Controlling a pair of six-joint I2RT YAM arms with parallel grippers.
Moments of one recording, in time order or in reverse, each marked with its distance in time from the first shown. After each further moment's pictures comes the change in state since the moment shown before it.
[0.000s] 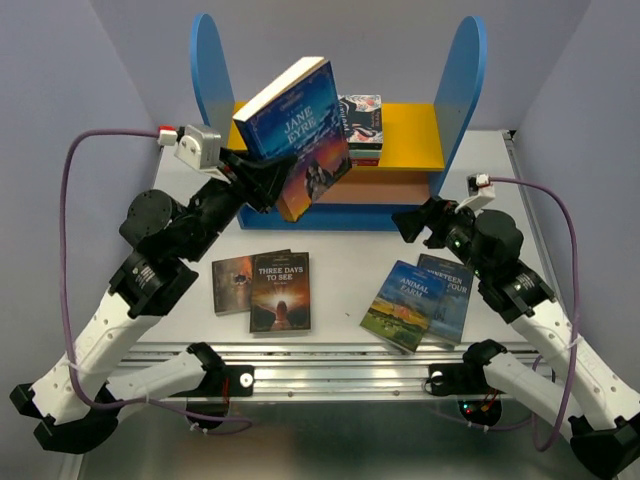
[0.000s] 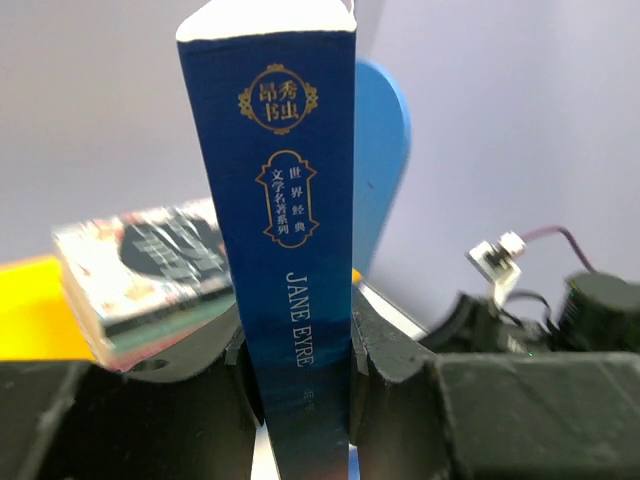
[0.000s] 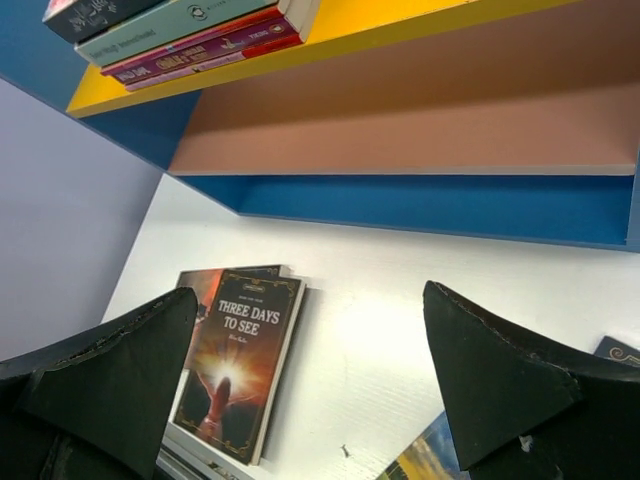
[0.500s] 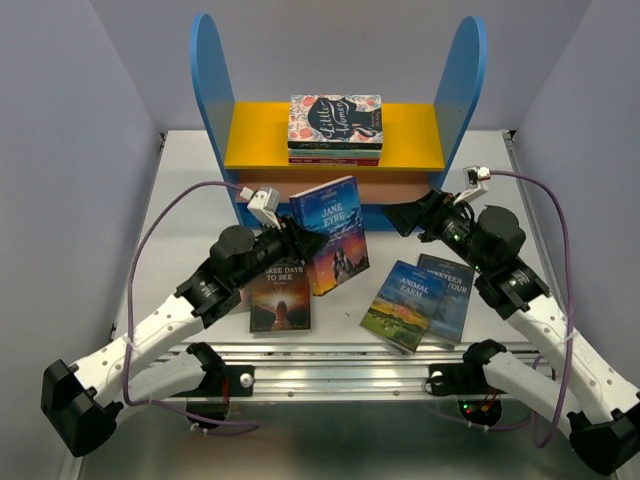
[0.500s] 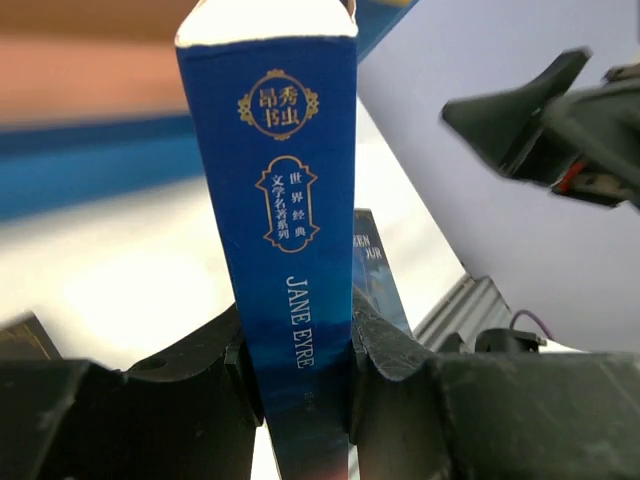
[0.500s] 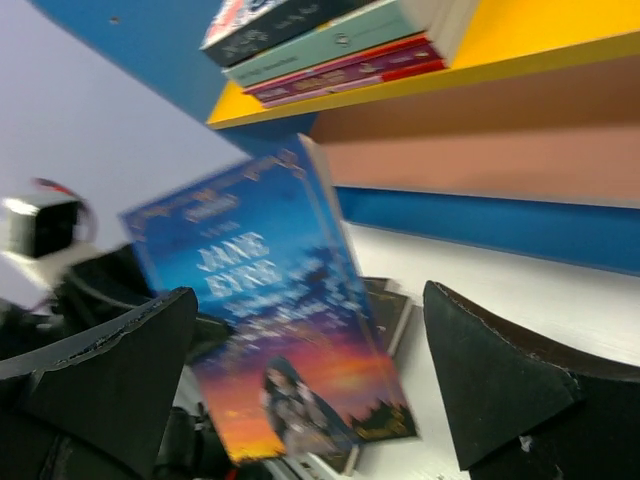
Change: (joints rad) left arm 0.000 -0.012 -0.617 0.215 0.092 -0.416; right arm 0.000 0.051 -0.002 0.202 -0.198 0.156
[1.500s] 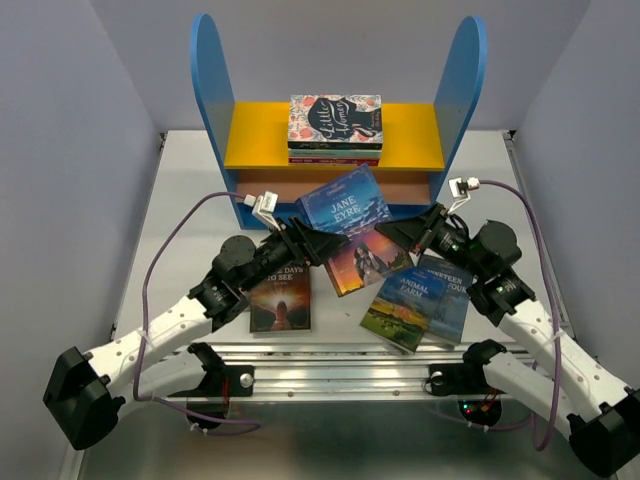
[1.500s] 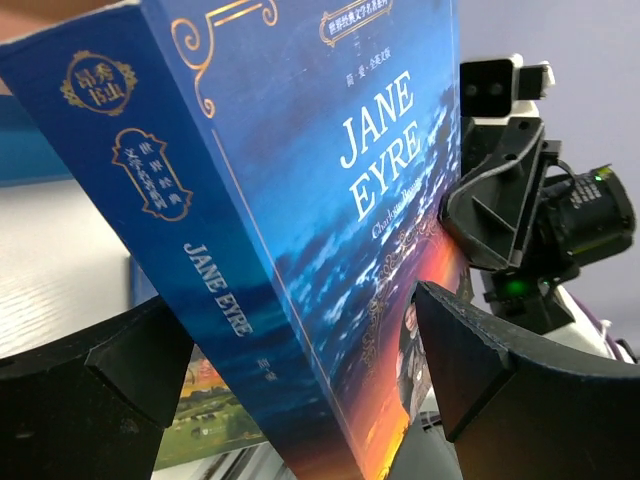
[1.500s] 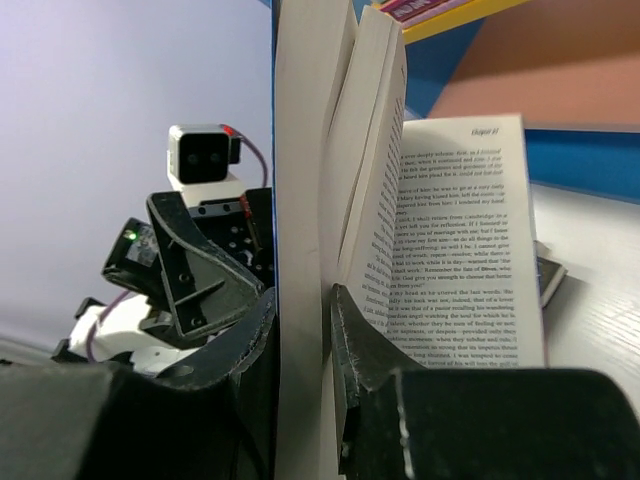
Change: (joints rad) left arm -0.023 0.048 -0.068 0.262 0.052 -0.237; right arm -0.005 -0.037 -0.168 0.283 -0.267 0.247
